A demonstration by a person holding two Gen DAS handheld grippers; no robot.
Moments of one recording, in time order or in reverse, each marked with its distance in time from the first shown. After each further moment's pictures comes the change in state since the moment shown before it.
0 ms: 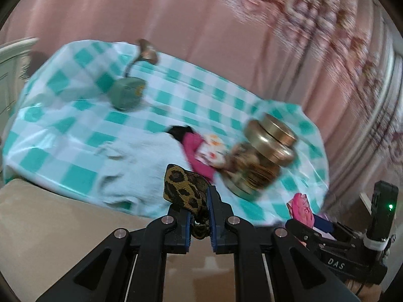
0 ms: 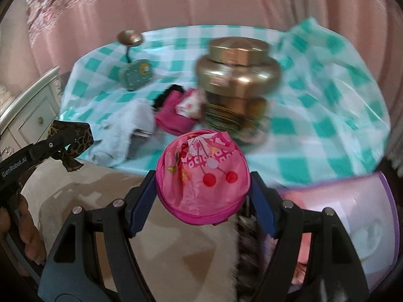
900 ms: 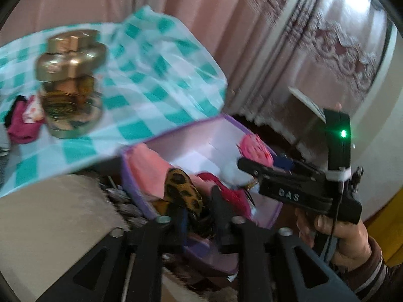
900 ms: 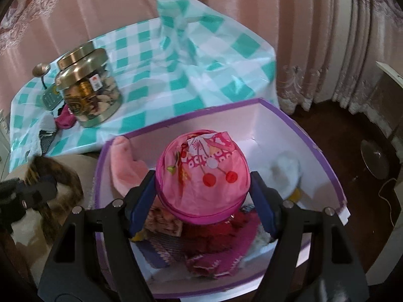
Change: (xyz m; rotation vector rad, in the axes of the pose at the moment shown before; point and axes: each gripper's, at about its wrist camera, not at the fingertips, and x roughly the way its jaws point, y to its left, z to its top) left arm 0.041 -0.216 -0.106 0.420 0.404 -0.420; right arm -0.076 -0.189 -0.094 0.300 0.032 -0.285
